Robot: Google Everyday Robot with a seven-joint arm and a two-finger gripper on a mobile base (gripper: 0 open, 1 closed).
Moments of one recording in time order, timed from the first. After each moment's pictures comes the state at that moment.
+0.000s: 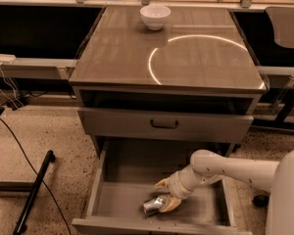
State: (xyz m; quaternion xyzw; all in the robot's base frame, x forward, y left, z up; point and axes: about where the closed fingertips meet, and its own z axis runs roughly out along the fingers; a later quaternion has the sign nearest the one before) arm 0.459 -0.066 0.372 -0.75 0.57 0.26 0.22
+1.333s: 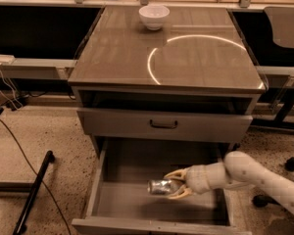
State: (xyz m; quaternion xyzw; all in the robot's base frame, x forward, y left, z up) arm 0.474 -0.093 0.464 -0.67 0.55 0.29 0.41
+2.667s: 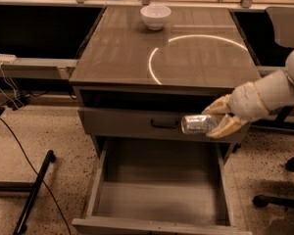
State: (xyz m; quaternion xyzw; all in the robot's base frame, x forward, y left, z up) arm 0.527 -0.191 0.760 -0.71 0.59 0.20 0.33
